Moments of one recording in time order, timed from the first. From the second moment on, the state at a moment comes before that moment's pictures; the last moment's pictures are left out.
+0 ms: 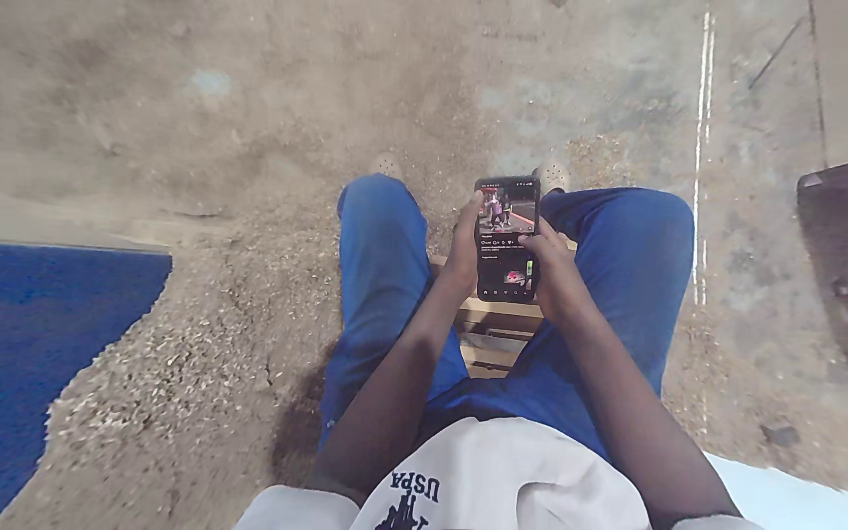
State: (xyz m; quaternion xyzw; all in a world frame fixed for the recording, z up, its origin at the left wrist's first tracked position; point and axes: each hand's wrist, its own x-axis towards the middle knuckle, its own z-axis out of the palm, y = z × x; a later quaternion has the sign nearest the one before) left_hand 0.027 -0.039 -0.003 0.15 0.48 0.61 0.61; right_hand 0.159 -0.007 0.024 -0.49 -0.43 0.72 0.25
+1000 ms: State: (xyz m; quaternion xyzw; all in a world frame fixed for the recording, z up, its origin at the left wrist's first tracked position) left_hand 0.026 -0.041 -0.002 0.18 0.48 0.61 0.61; right_hand 0.159 -0.007 0.022 -0.48 -0.42 0.72 0.25
